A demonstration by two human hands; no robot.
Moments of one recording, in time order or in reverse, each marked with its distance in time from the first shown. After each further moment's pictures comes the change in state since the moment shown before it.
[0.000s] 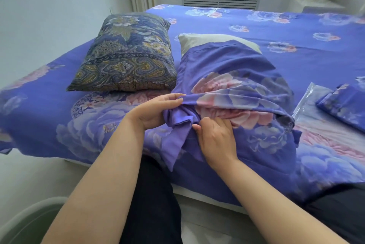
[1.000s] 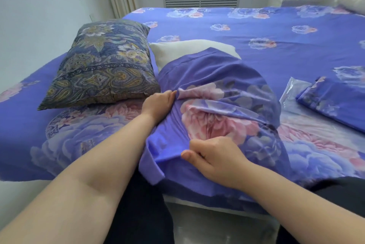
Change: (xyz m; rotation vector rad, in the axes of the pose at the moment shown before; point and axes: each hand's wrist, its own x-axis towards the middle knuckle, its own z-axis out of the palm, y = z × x) left_hand 0.096 -0.010 0.010 1.606 0.591 0.244; right_hand 0.016 0.033 -0.084 0.371 -0.569 -0.146
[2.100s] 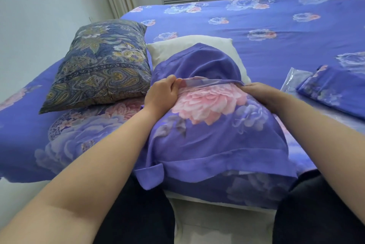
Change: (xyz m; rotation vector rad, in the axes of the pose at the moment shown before) left_hand 0.000 0.042 -0.025 -0.239 0.166 0.034; right_hand 0.034 0.171 -0.057 0.788 0.011 0.937
